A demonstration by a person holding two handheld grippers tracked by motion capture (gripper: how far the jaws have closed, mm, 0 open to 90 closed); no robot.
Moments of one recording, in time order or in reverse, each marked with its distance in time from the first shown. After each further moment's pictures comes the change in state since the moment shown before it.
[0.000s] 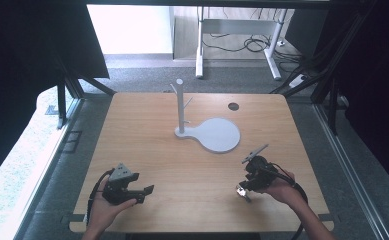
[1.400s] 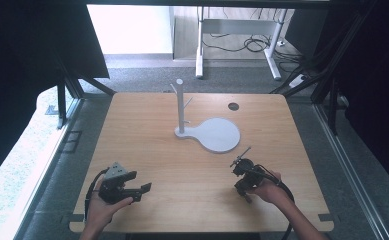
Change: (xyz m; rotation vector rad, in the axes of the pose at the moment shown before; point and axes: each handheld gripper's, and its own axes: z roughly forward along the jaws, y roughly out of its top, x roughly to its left) left arm 0.007 0.000 -0.008 -0.047 -0.019 -0.030; right arm 0.007 0.014 0.038 0.124 0.001 -0.009
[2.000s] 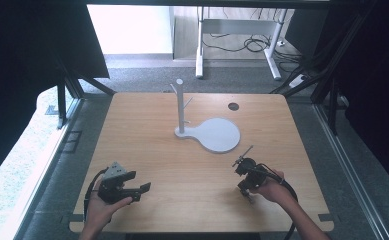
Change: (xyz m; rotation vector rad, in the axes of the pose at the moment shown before) left arm 0.002 0.000 -0.001 -0.003 0.006 -0.007; right arm -0.005 -0.003 -0.008 0.020 0.013 -0.006
